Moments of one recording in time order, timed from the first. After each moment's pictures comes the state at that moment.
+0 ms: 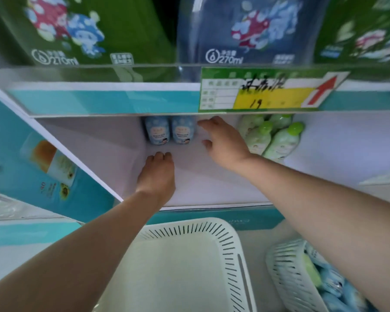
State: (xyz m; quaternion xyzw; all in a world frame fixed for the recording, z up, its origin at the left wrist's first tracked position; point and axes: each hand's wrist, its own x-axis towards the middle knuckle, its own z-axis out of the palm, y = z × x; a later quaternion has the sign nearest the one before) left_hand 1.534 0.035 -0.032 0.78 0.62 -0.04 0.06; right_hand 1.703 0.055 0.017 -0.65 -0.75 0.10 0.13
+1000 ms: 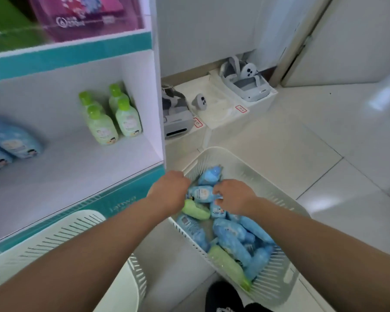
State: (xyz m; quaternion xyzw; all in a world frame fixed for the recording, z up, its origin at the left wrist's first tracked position) left_hand 1.799 -0.142 -0.016 0.95 0.26 -0.15 0.12; right_hand 1.947 -0.259 -0.034 -0.81 -0.52 0.27 -0.10
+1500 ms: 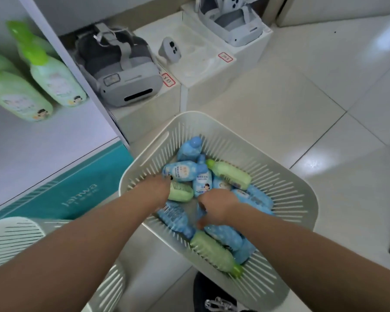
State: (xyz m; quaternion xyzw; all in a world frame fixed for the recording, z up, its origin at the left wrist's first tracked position) left_hand 1.841 -0.153 -0.136 0.91 0.19 -0.35 0.06; right_hand 1.950 -0.294 -0.130 -0.75 -0.52 0.38 -0.17
